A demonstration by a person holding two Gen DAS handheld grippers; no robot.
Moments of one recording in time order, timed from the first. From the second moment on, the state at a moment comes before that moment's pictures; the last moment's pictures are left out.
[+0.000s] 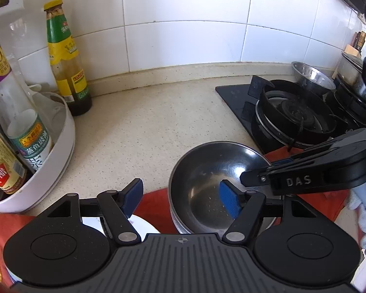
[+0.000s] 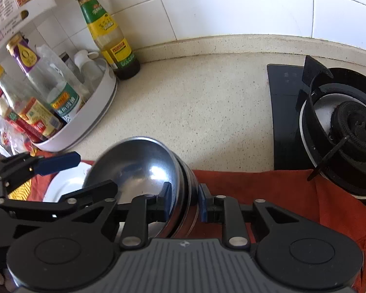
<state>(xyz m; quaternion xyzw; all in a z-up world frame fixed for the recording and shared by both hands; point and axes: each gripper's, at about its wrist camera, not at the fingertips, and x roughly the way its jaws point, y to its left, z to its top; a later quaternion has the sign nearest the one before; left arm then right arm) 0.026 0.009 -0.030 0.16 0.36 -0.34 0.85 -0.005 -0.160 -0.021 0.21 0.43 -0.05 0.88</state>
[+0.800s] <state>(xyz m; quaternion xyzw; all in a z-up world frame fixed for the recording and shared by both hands) -0.060 0.033 -0.055 0.14 0.37 -0.36 0.85 -0.003 -0.157 -0.002 0.18 0.43 0.01 0.88</state>
